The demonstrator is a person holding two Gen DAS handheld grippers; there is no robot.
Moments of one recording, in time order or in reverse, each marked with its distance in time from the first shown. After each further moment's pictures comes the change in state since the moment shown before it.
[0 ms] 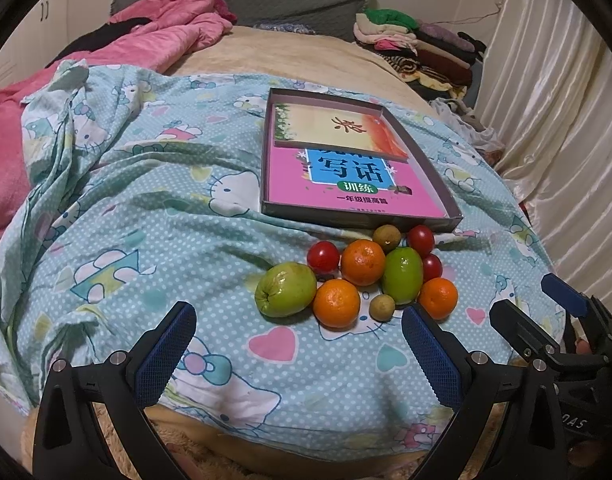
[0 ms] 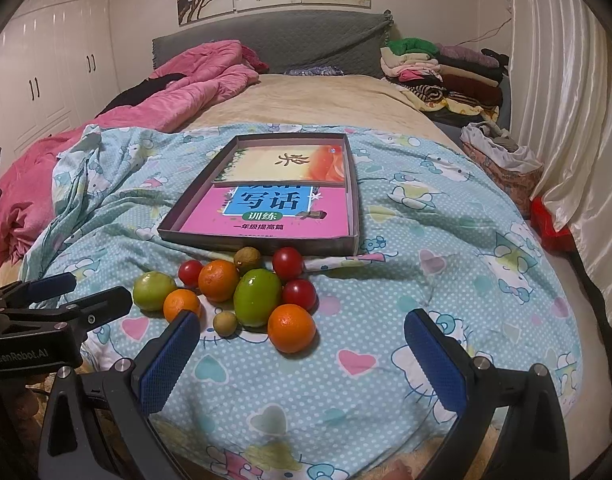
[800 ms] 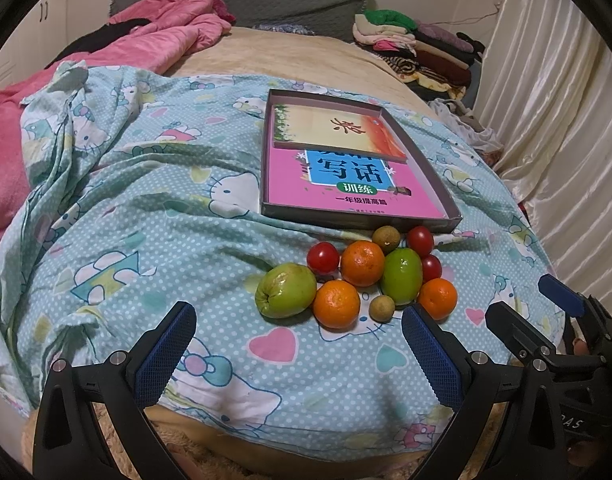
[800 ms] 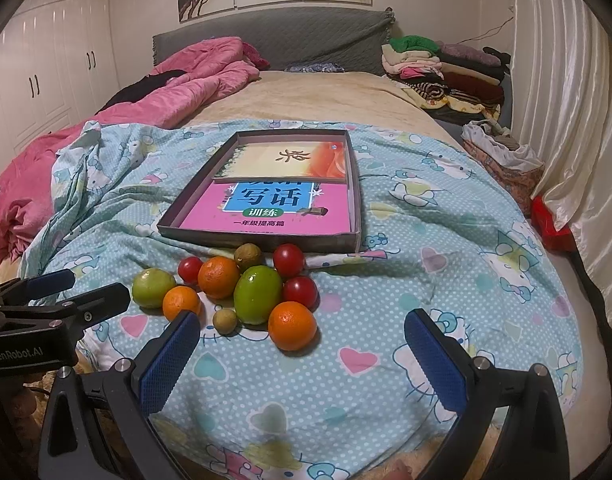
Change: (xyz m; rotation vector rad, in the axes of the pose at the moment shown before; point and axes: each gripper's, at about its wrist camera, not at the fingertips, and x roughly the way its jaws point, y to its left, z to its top) left arm -0.002 0.002 0.000 0.006 -0.001 -0.005; right arm 0.003 0.002 -0.001 -0.009 0.008 0.001
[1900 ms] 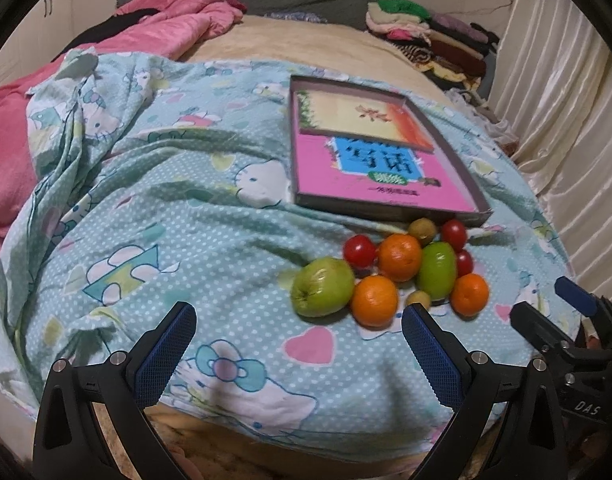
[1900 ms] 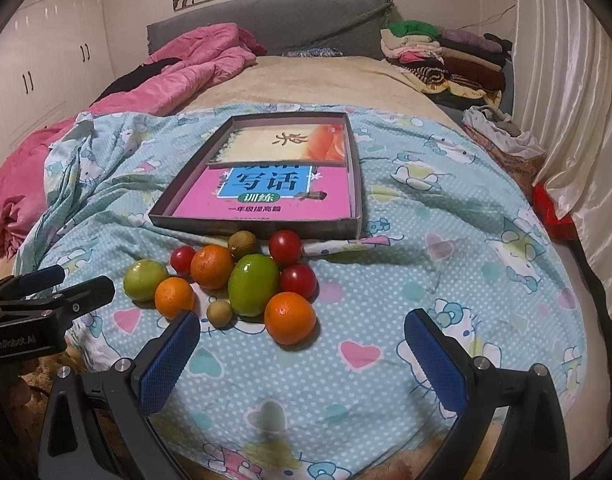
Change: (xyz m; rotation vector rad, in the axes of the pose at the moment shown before) left arm 0.018 0.021 0.005 -0.010 0.060 0.054; right arm 0.016 -0.002 0.001 0.010 0.069 0.000
